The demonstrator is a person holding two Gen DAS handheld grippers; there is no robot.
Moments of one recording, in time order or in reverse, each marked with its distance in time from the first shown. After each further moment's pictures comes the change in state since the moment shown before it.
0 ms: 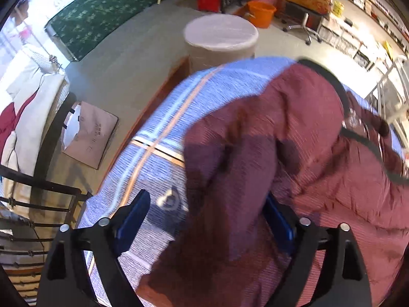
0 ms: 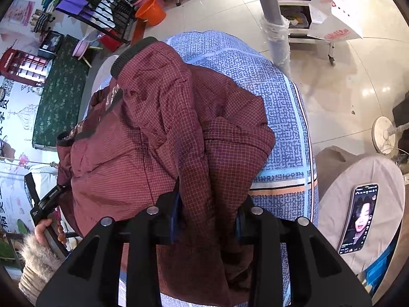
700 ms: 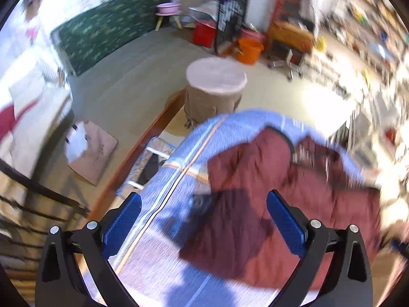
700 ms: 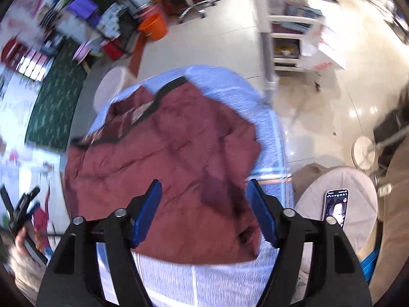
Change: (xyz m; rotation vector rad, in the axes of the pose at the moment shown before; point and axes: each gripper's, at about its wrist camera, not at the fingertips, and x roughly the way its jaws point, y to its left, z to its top) left arm -0.131 0.055 -0.014 0.011 -0.143 -0.105; right arm -0.085 0.049 -0.020 -0.089 -0.095 -0.066
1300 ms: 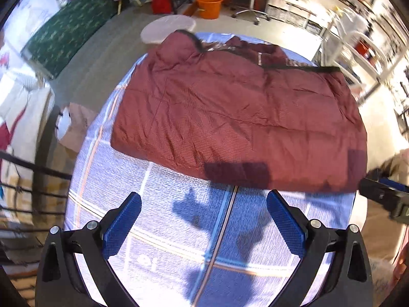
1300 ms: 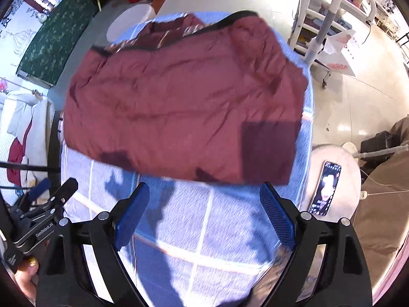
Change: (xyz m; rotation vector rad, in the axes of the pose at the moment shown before) left arm -0.053 -0.135 -0.146 0.206 0.187 -0.018; right arm -0.003 0.095 -0.106 -0.249 0.185 -0.149
